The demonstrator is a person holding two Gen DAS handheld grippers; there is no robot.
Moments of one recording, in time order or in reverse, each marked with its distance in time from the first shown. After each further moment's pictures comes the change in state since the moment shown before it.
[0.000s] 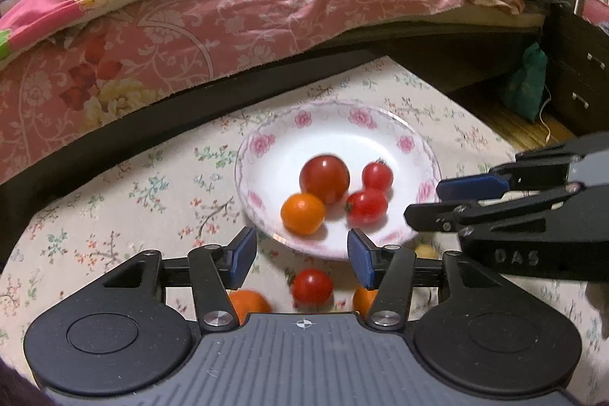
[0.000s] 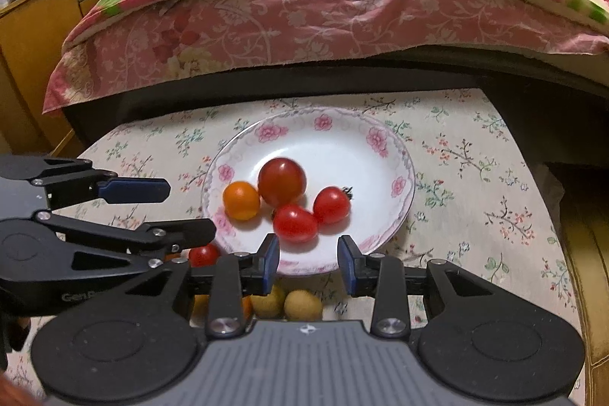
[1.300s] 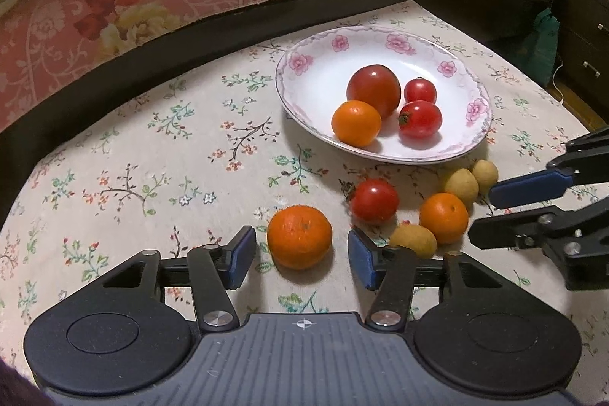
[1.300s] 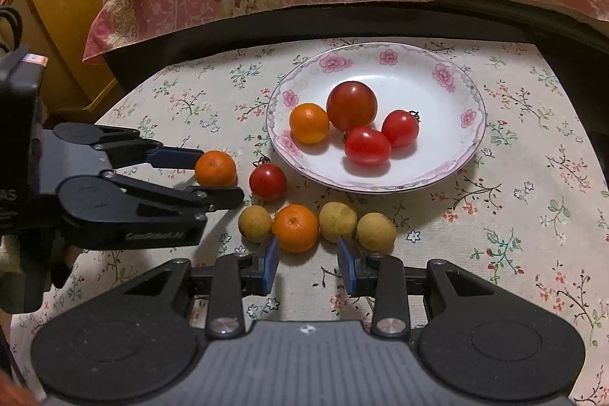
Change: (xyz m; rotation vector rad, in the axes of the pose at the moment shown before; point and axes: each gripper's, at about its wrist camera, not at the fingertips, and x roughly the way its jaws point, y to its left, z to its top) left arm 0.025 0.027 -0.049 0.010 0.089 0.022; right arm 0.008 0.026 -0.032 -0.040 0.121 0.119
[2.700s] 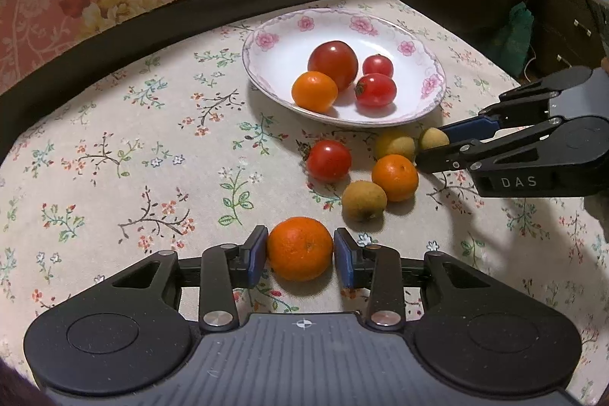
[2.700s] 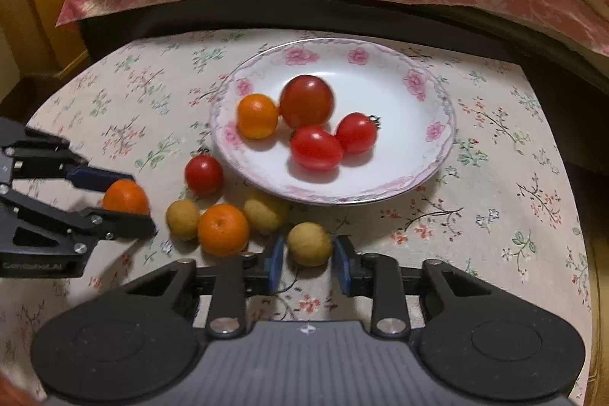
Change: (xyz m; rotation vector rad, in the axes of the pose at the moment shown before) left arm -0.020 -0.006 -0.020 0.004 0.040 -0.094; right arm 0.020 -0.014 0.004 -0.132 0.018 -0.123
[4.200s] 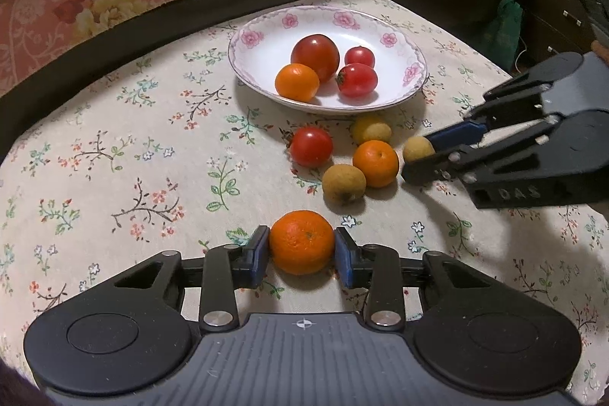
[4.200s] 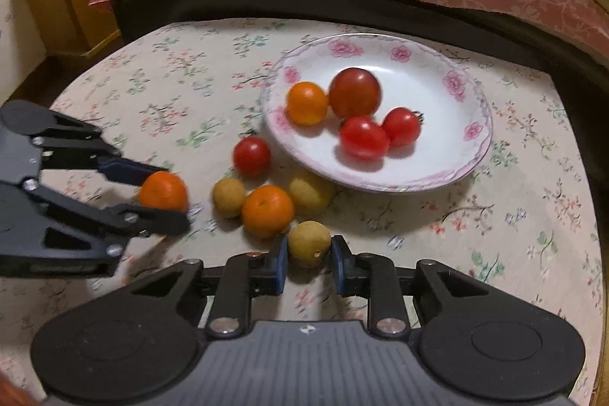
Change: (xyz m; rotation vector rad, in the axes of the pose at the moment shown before) left arm -0.008 -0.008 -0.009 0.029 -0.007 -0.013; right arm -0.009 0.016 -0.006 -0.059 0.024 0.073
